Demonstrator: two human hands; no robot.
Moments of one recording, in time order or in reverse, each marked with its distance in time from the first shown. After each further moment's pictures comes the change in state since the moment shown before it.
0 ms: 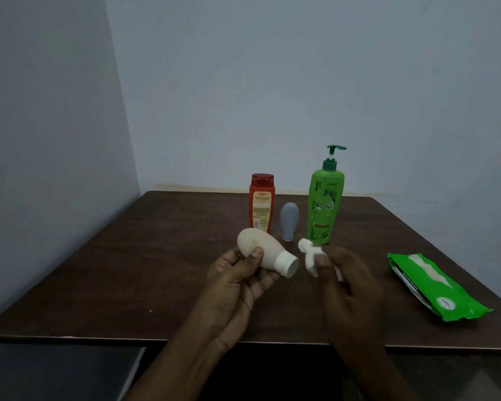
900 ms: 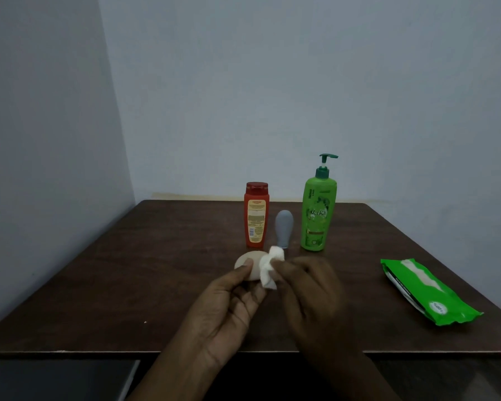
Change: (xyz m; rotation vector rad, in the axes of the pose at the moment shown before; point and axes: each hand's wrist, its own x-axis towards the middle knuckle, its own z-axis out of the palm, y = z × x) left_hand -0.011 0.009 0.004 -0.227 0.042 -0.186; right_hand 0.002 -0.011 0.016 -0.230 -0.073 -0.400
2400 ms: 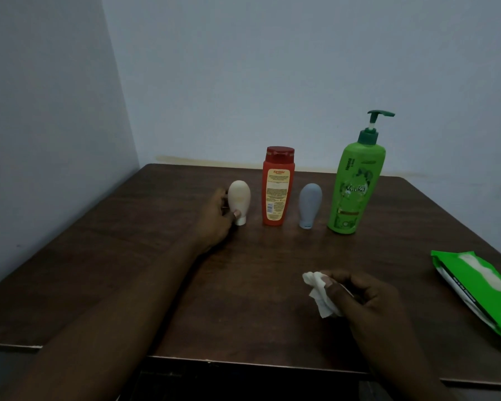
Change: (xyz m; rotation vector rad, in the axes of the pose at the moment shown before) left_hand 0.211 0.095 -0.069 1.581 0.205 0.559; right_hand -0.021 0.066 0.022 0.590 -0.293 0.808
